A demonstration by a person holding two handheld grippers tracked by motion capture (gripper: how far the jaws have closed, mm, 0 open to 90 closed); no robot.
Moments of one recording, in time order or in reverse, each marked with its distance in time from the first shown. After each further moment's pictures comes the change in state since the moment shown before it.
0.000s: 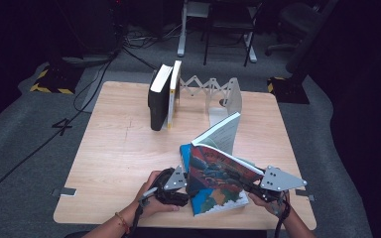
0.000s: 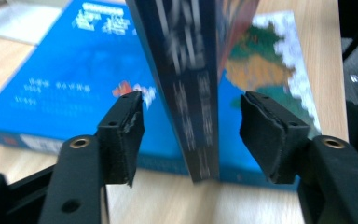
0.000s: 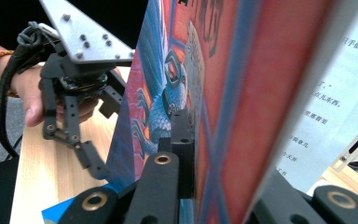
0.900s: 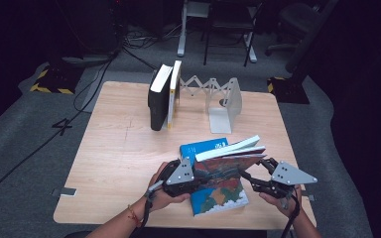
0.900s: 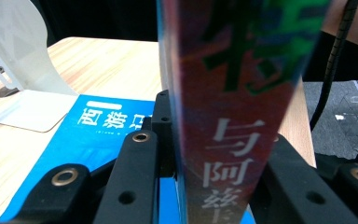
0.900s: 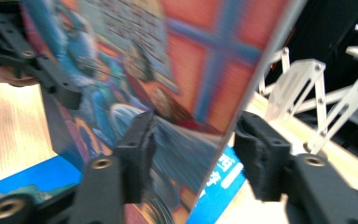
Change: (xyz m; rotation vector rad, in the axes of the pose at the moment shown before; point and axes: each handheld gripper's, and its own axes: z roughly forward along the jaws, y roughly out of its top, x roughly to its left) left arm -0.001 0.041 -0.010 -0.180 -0.049 0.058; right arm -0.022 -0.019 -0.021 0.091 -0.153 0.072
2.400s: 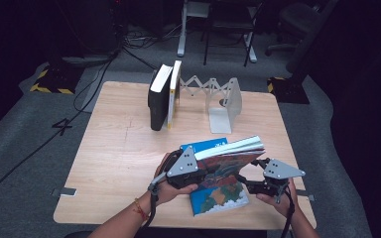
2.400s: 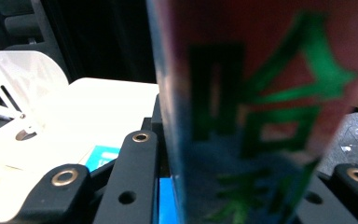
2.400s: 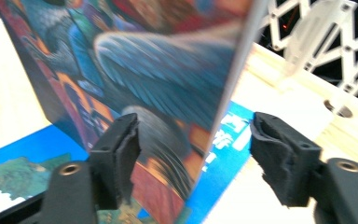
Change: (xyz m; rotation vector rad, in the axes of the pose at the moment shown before) left arm 0.005 0.040 -0.007 -0.115 0.022 0.000; right arm -0.006 -0.022 0.017 0.127 0.024 0.076
